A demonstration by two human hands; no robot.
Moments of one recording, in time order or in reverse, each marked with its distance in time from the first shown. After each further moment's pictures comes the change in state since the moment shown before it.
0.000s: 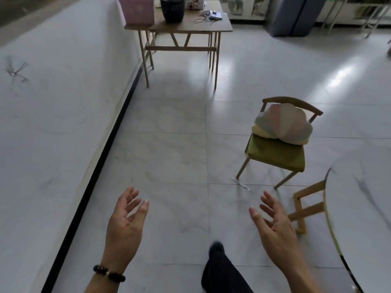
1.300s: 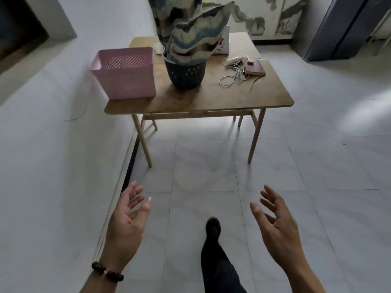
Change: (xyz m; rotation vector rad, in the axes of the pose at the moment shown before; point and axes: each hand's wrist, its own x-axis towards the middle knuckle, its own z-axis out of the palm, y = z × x) left_hand 1.237 0.269 0.216 -0.022 -0.034 0.071; right_hand 1.150 -0.403 0.385 0.078 0.051 -0.104
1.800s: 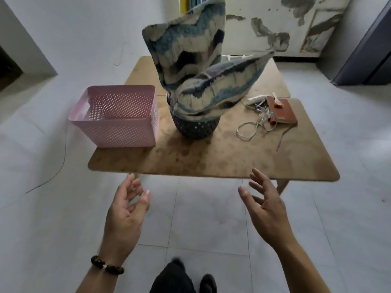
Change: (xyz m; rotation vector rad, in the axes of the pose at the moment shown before) left_hand 0.387 0.099 0.104 0.039 0.077 0.034; right_hand 0.442 -0.115 0.107 -0.054 -0.129 -0.158
